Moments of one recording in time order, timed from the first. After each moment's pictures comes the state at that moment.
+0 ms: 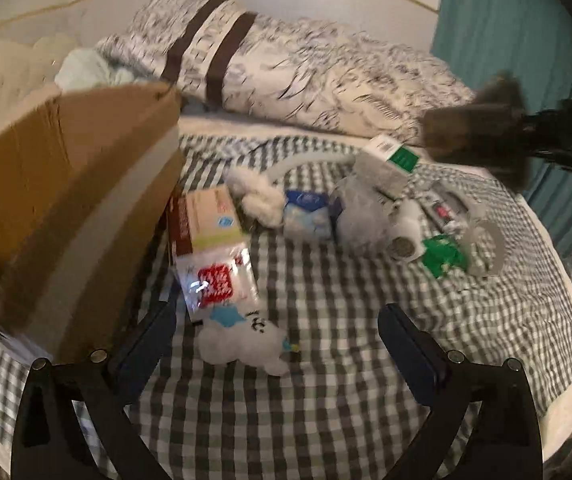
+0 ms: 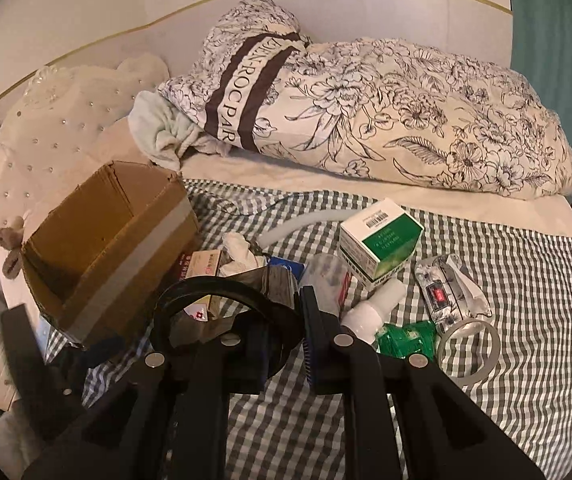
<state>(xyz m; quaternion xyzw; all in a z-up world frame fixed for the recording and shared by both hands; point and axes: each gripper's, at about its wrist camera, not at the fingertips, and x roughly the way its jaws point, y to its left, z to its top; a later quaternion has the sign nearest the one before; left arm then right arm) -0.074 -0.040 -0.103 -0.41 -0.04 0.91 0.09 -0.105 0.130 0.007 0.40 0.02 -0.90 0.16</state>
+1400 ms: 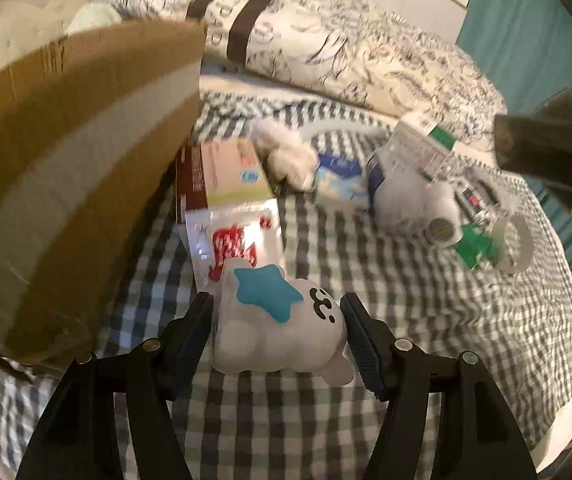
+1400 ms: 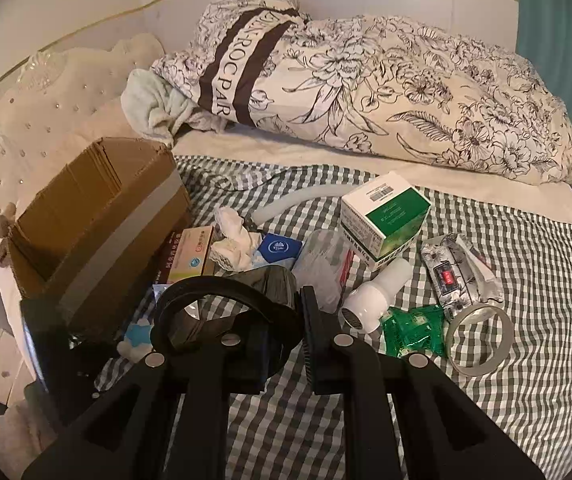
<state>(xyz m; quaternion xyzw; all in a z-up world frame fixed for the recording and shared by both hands) -0.089 -0.052 -0.128 -0.44 -0.06 0.89 0.08 -0.109 0.128 -0.015 0.42 0.03 -0.89 0.16</state>
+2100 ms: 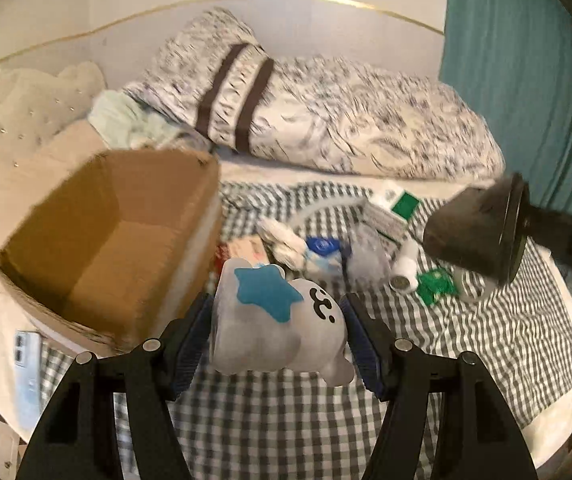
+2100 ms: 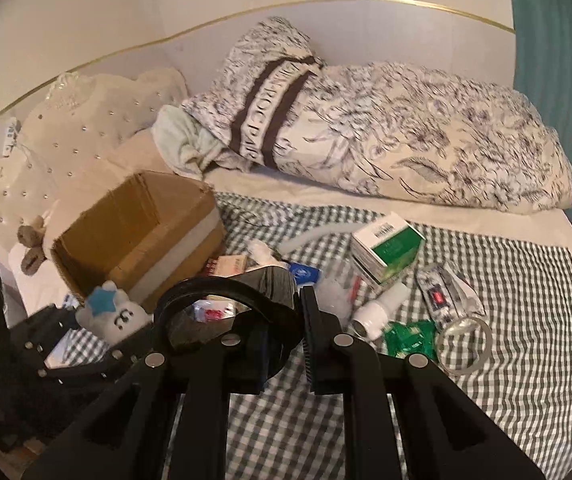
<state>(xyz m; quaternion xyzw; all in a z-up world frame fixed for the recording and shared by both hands) -0.039 -0.060 -0.004 -0.36 -0.01 0.93 0.05 -0.053 0.122 0.041 0.36 0.02 -0.92 0.19</state>
